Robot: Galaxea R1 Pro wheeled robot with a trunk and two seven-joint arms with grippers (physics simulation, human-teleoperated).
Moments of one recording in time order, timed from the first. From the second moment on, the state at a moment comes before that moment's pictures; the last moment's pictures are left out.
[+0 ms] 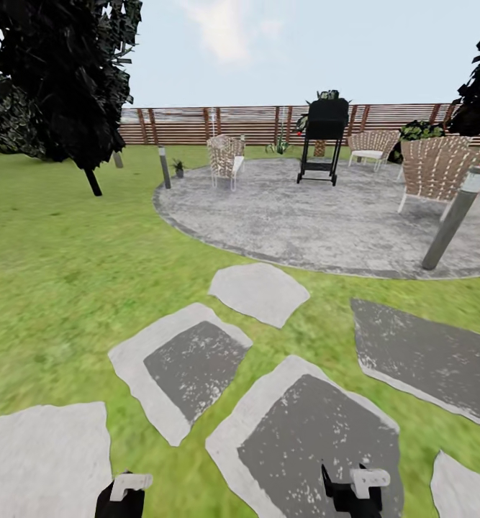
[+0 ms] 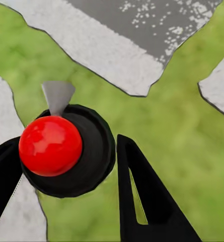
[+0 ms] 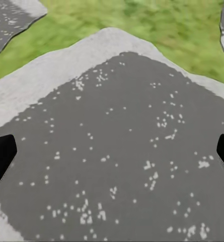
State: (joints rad) left arm -0.30 0.06 0.01 -0.36 -0.02 -0.33 0.01; right arm -0.19 -0.05 -0.01 -0.57 0.00 -0.44 0.00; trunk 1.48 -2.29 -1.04
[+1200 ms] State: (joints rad) left arm -0.30 0.06 0.01 -0.36 -0.02 -0.33 0.01; right arm -0.19 -0.04 -0.01 -0.54 0.00 -0.44 0.00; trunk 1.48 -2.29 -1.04
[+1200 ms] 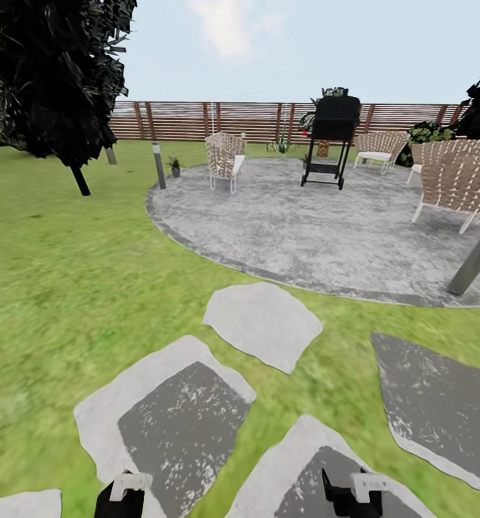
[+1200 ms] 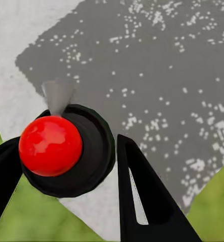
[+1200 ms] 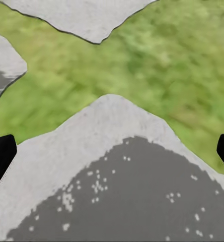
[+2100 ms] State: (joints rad) left arm -0.30 0.06 0.01 -0.36 -0.02 -0.33 0.01; right arm -0.19 -0.04 -0.01 -0.54 0.00 -0.44 0.00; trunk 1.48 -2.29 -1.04
